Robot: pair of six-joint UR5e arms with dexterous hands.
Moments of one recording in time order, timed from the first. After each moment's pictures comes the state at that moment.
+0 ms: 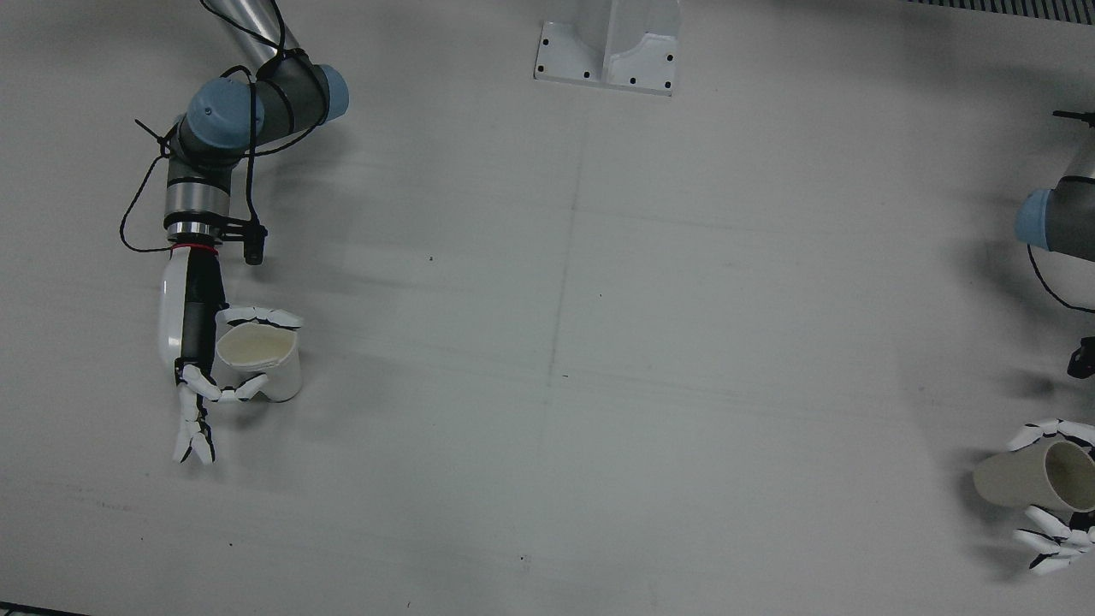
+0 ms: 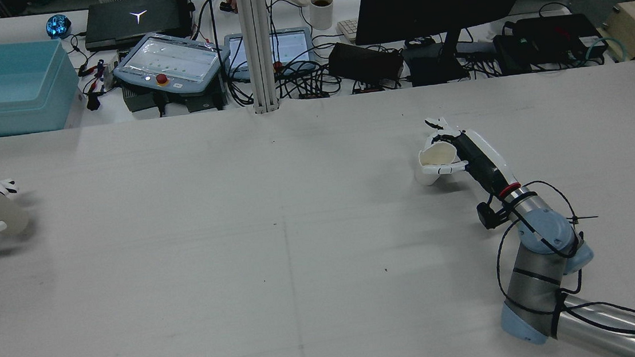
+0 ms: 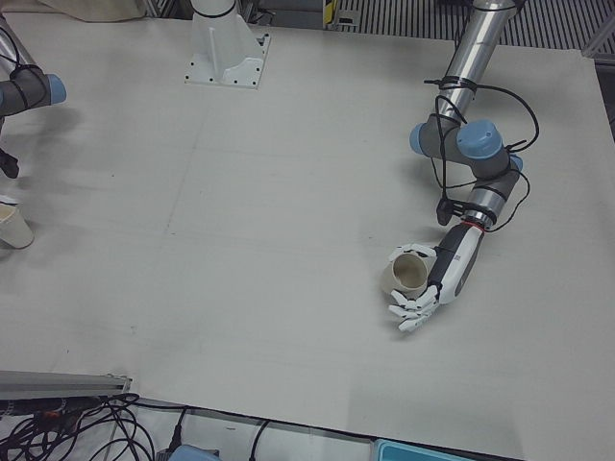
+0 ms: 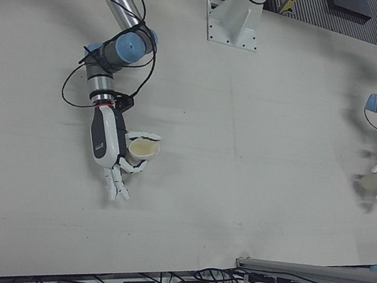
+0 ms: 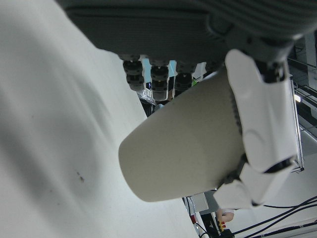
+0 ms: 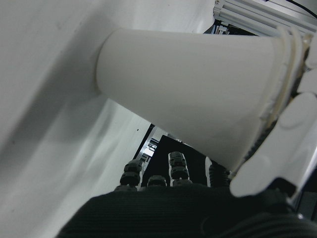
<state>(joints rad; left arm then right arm) -0.99 -1.68 -1.27 -0.37 1.39 0.42 0.70 -1.25 1.37 -3.14 -0.92 -0.51</state>
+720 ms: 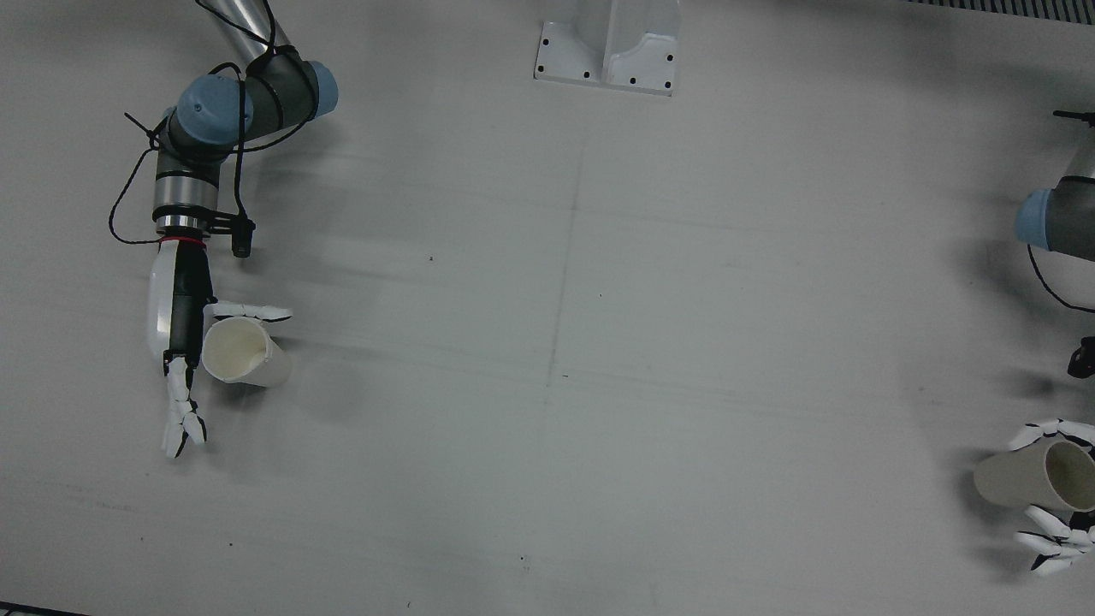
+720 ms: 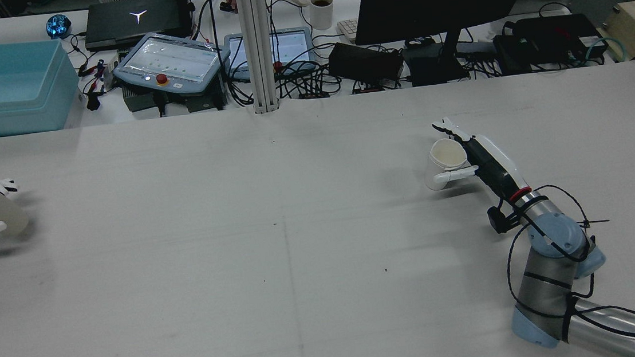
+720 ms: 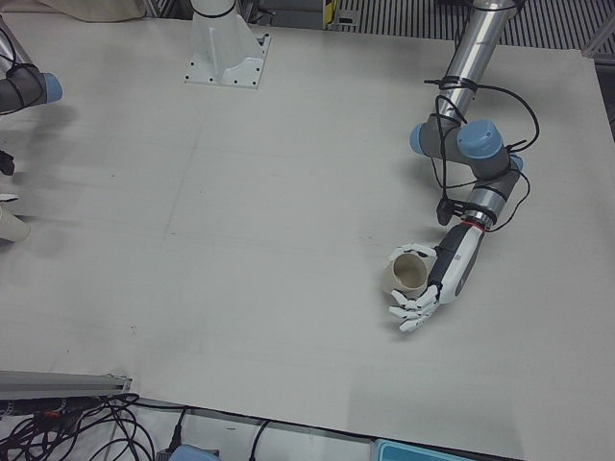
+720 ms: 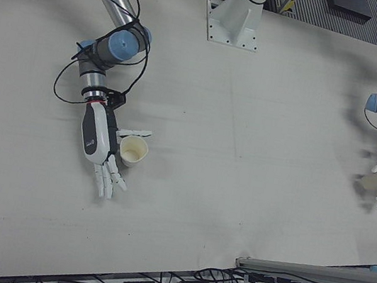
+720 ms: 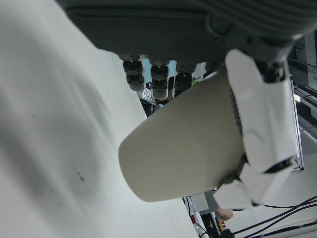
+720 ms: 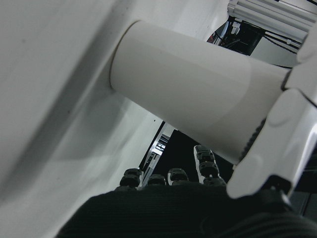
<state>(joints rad) -0.99 -1.68 -1.27 -0.37 1.39 0.42 0.70 -1.28 1.38 -3.14 -0.93 -0.51</state>
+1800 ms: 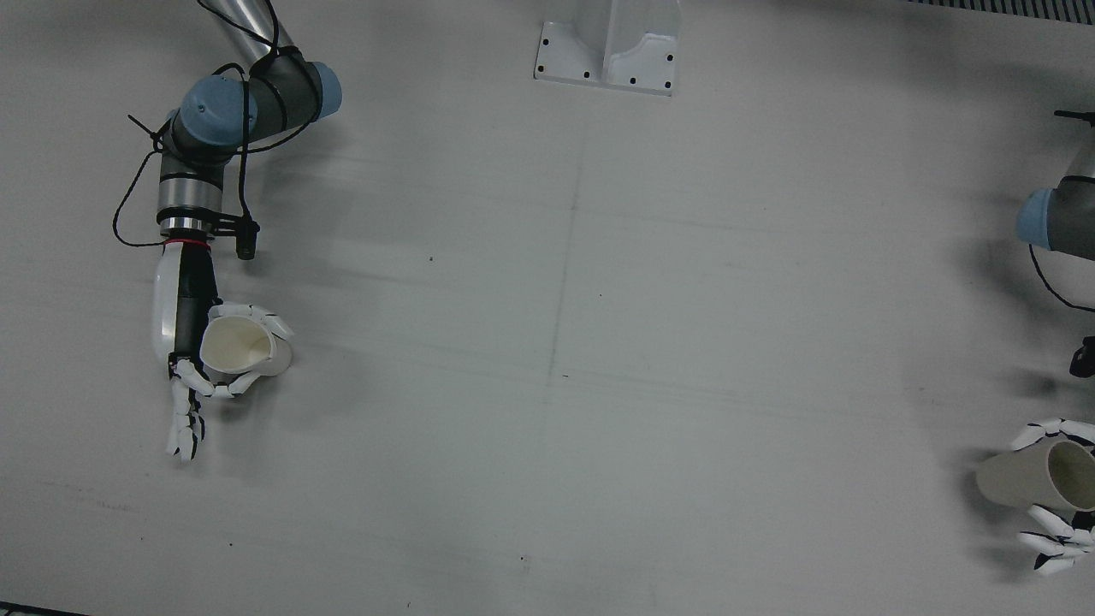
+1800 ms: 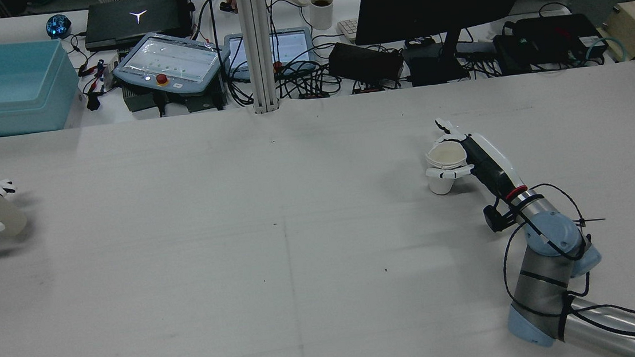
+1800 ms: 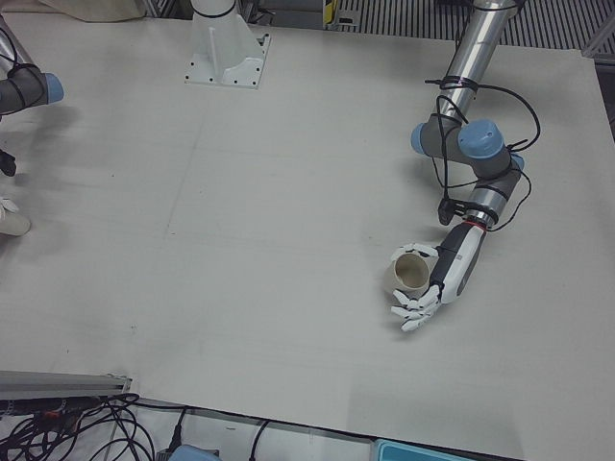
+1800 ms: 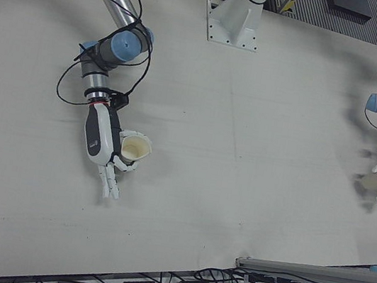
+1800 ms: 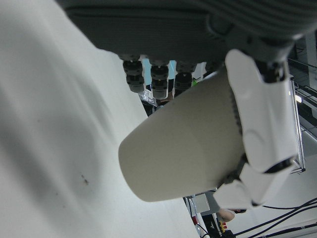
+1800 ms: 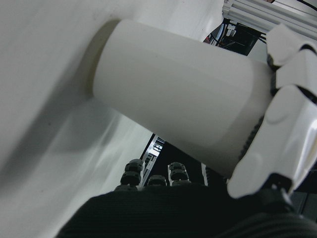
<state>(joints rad) -0.99 -1.68 -1.27 -0.37 1.38 0.43 0.70 -1.27 1.38 -3.14 -0.93 -0.51</state>
